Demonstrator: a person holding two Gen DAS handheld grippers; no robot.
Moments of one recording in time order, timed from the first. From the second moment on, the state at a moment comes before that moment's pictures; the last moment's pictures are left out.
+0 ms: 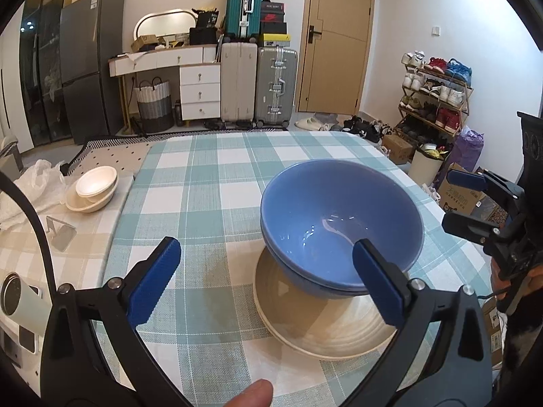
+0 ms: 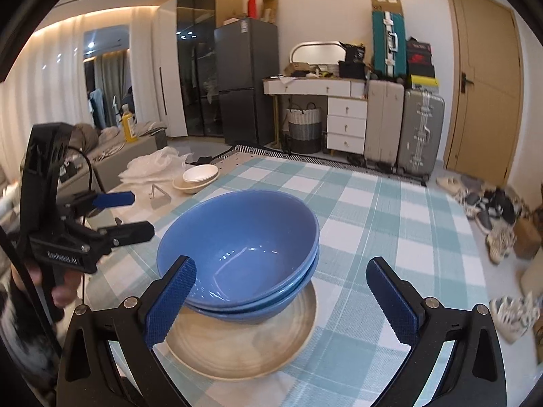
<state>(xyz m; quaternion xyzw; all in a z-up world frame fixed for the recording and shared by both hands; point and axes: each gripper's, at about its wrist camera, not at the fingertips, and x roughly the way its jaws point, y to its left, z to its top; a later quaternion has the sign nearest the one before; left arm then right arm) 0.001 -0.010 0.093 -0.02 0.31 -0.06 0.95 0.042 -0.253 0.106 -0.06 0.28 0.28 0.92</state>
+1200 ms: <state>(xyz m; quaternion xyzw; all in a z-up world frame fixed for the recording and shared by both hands) -0.021 0.015 0.018 -0.01 0.22 -0.06 0.97 0.032 -0.309 0.041 0.01 0.24 0.33 0.92</state>
